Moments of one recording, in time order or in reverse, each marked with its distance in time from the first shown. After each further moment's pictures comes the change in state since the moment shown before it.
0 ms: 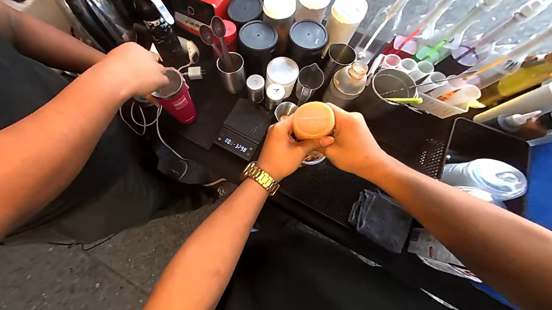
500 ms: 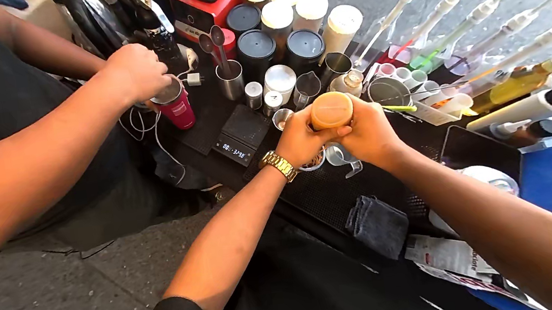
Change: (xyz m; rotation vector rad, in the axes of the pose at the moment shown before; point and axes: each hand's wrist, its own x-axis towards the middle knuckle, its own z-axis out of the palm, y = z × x) left_hand 0.038 -0.002 0.027 -0.074 -0.031 0.040; right_hand 0.014 0.023 -0.034 -0.091 0.013 -0.041
